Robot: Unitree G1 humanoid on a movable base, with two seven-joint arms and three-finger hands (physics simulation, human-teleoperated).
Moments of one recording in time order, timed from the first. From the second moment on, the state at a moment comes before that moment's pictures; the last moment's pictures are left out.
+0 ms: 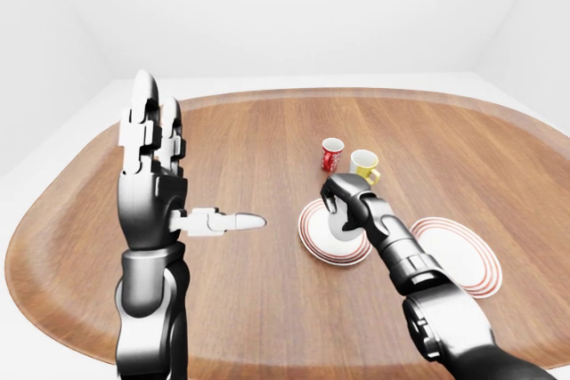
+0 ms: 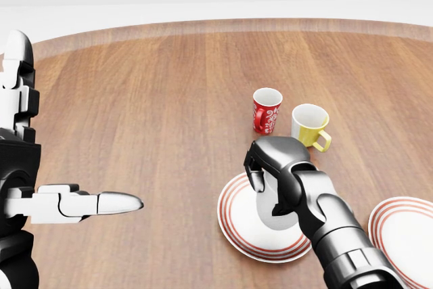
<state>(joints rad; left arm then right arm) -0.07 0.04 0.07 -0.68 -0.02 0.09 -0.04 -0.74 -0.15 0.09 0.96 -1.13 -0.09 0.09</state>
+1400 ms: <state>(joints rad) -0.06 0.04 0.07 -0.67 -0.01 0.09 -0.04 -0.70 -0.15 0.10 0.96 -1.19 -0.09 0.11</state>
